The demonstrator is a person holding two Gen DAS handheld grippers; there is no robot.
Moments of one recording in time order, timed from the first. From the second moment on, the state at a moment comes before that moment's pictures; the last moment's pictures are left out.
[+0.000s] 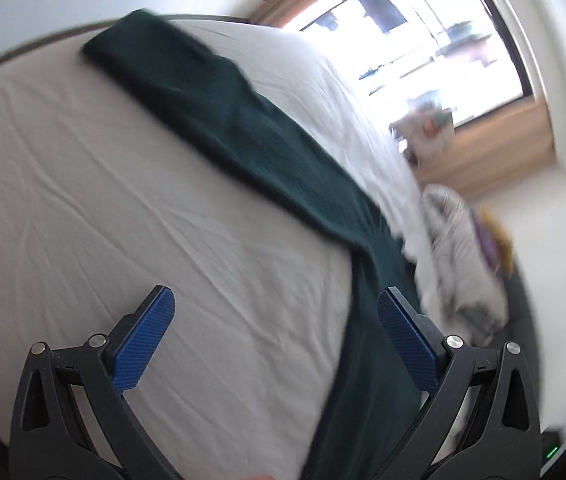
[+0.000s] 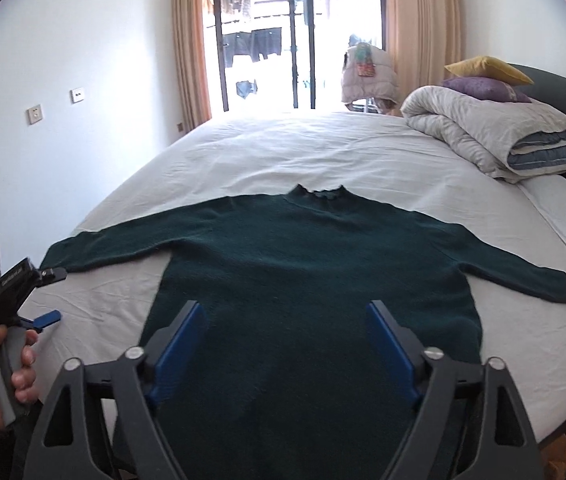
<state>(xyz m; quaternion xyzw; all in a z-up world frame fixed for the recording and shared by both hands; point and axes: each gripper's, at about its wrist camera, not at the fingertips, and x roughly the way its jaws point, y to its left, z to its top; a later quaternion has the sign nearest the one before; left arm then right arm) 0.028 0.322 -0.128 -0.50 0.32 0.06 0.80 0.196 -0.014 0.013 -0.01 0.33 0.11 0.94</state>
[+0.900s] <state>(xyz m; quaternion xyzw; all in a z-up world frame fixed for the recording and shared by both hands) 0.075 0.456 -0.220 -0.76 0.10 0.10 0.63 0.214 0.003 -0.004 0.04 0.34 0.15 0.93</state>
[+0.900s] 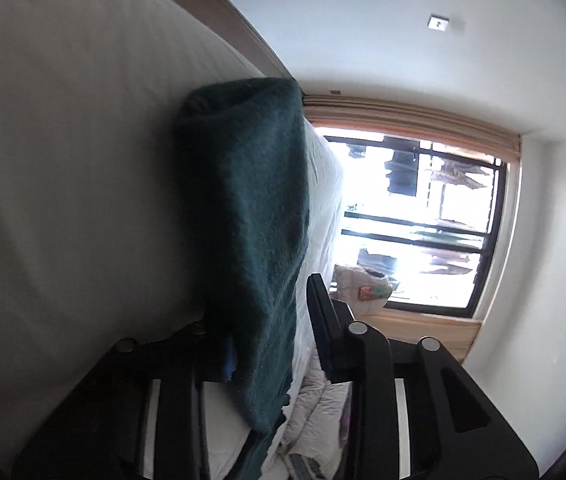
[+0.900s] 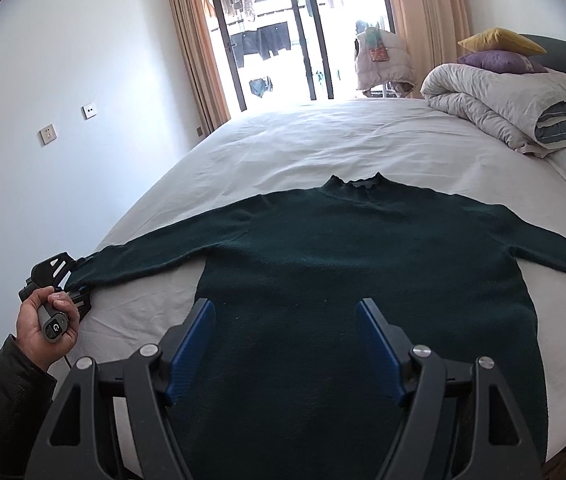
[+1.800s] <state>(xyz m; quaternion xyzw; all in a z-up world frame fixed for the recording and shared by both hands) 0.271 0.306 -0.073 -0.28 0.27 0.08 0.92 0.253 -0.059 -0.022 0.10 0.37 0.17 0.91</state>
